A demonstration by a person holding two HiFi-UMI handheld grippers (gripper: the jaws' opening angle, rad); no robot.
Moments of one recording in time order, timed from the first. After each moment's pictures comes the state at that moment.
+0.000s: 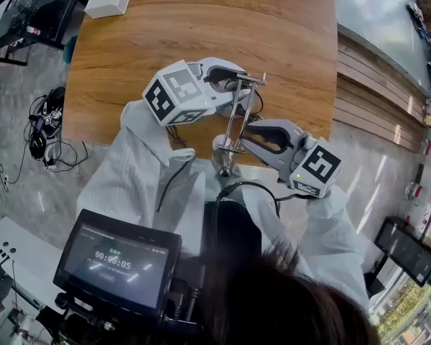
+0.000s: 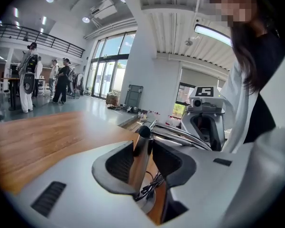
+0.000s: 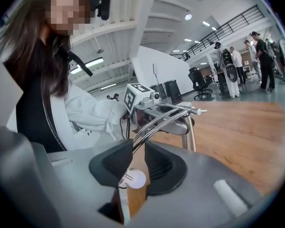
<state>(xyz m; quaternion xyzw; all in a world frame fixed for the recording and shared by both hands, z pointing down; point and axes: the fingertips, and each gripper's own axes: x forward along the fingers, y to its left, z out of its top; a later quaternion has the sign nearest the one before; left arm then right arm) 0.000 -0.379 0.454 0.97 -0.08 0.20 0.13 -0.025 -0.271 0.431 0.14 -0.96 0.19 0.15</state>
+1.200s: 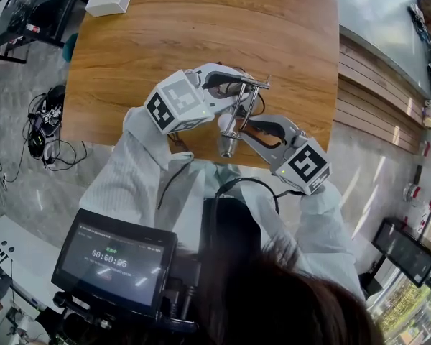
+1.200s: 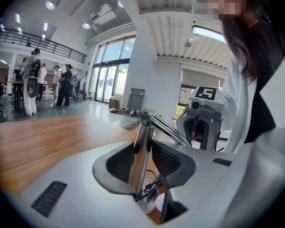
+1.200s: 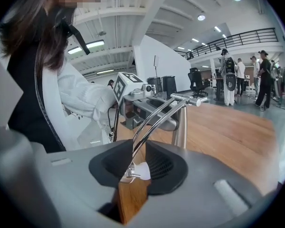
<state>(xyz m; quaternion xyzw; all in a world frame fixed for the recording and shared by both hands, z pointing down) -0.003 -0.372 0.462 0.97 -0.10 0.18 0.11 -0.023 -0.280 0.467 0.17 -0.95 0.13 0.22</state>
